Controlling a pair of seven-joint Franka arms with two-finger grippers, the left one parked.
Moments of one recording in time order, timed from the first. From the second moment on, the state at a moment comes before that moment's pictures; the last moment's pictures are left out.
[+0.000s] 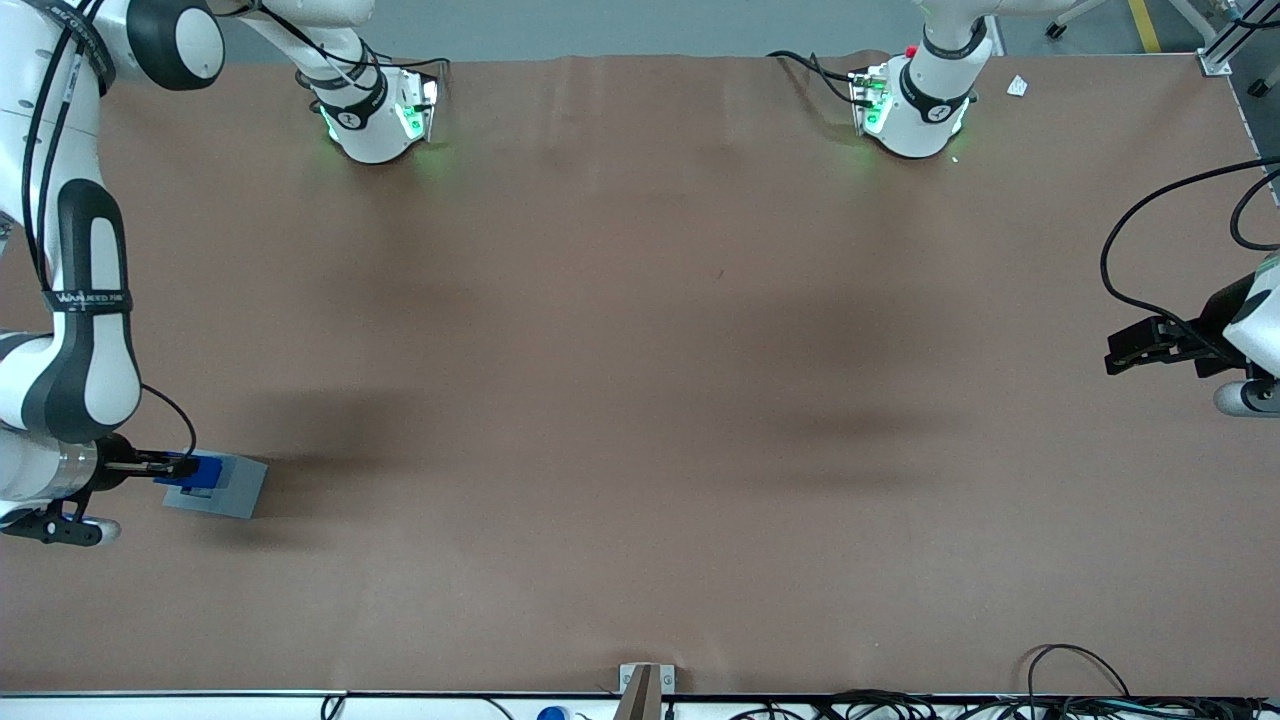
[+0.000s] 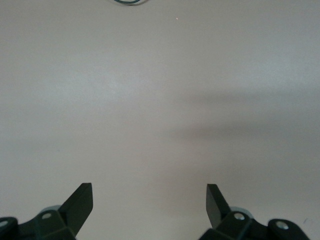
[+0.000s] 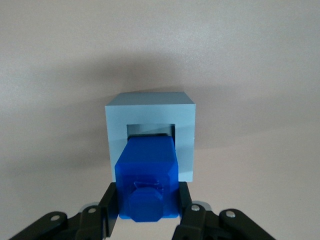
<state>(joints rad) -0.15 0.75 -0.07 -1.24 0.02 1.82 -0.06</state>
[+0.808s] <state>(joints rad) -0.15 0.75 -0.07 -1.24 0.01 1.83 -0.06</state>
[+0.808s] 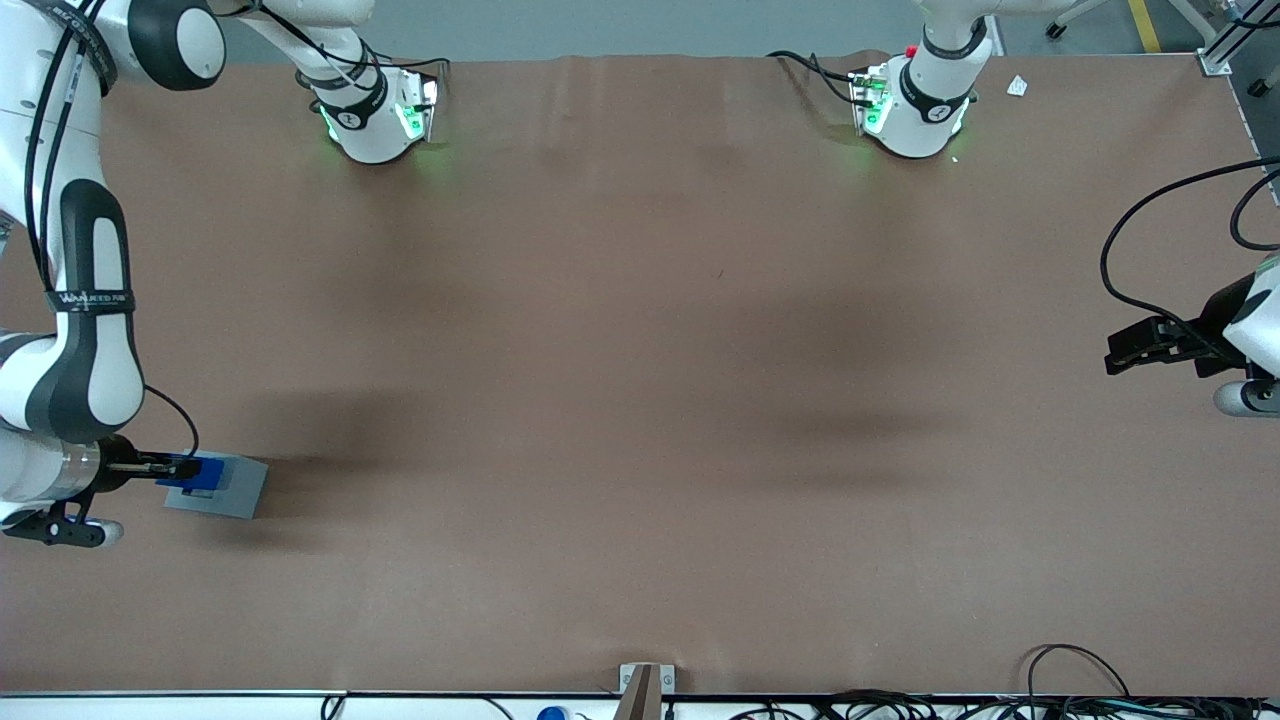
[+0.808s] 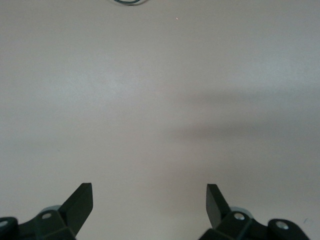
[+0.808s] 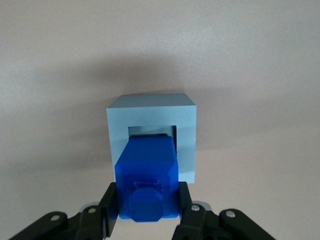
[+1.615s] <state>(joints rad) -0.15 0.77 -0.07 -1.23 0.01 1.87 -0.08</state>
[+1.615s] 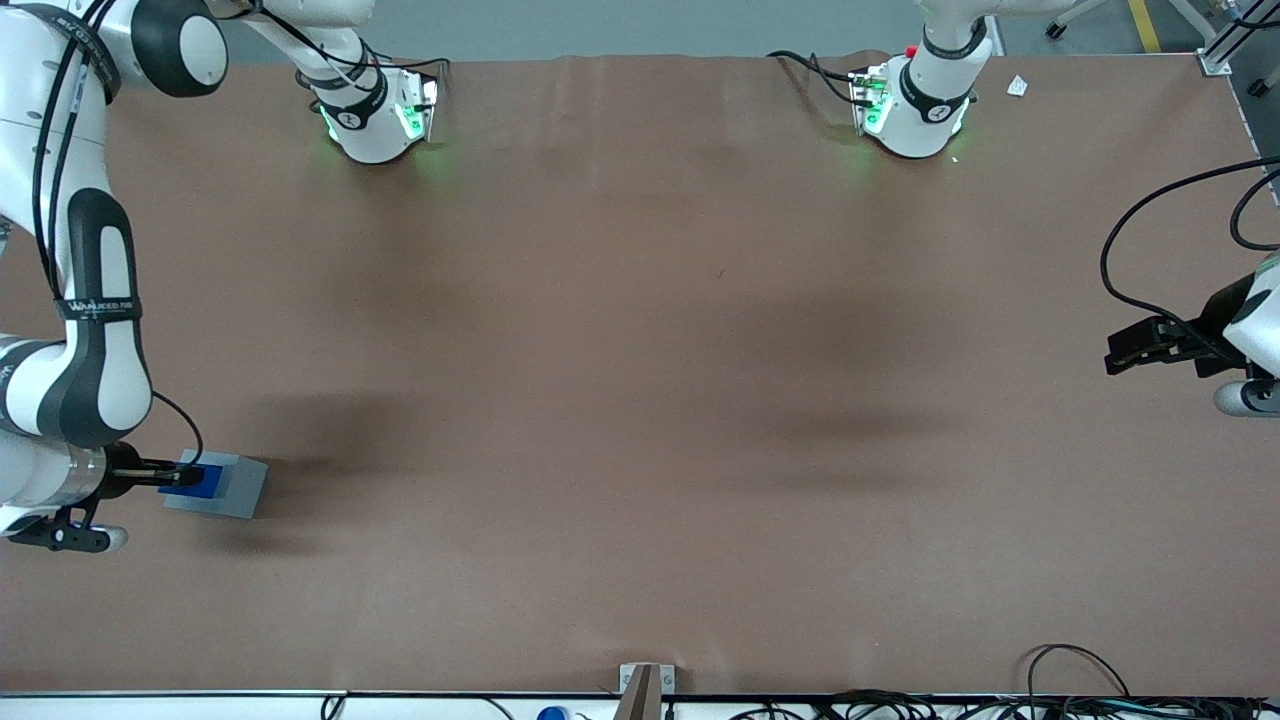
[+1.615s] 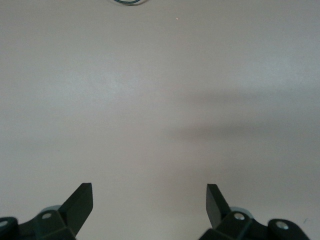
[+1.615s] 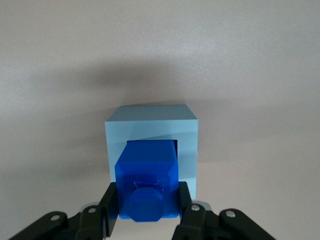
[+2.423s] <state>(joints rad) -0.16 0.78 -0.07 -1.23 0.02 1.88 -0.08</state>
